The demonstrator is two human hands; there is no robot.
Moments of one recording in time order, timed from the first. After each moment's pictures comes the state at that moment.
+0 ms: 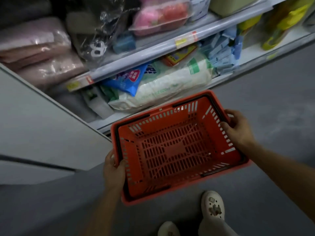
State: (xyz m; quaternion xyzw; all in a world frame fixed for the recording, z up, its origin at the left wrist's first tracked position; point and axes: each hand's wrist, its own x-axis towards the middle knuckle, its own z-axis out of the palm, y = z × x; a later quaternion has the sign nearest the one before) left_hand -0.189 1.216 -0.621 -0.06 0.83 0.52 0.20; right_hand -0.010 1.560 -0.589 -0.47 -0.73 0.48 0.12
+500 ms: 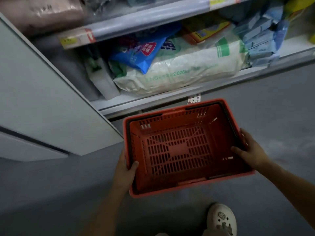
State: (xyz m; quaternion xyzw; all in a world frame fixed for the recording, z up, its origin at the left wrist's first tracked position) left_hand -0.170 1.200 -0.764 0.01 0.83 0.49 0.27; right_hand 0.016 1.565 -0.754 -0.45 -0.76 0.46 -0.05
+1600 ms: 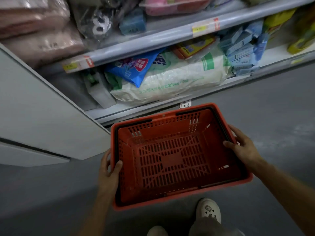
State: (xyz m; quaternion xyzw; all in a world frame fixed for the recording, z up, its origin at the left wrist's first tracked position) left_hand -0.174 1.195 -0.677 -0.06 0.79 0.57 0.21; right_hand 0.004 1.577 -0.660 -0.47 -0.65 0.60 0.03
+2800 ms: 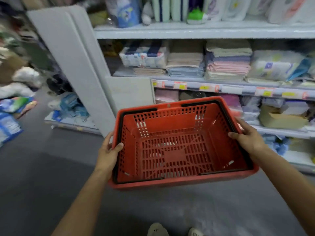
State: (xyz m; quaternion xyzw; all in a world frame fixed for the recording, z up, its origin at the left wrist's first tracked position) left_hand -0.076 1.098 -0.180 -0.17 0.73 0.66 0.01; right_hand -0.067 1.513 -0.165 -0.26 -0.75 0.61 0.03
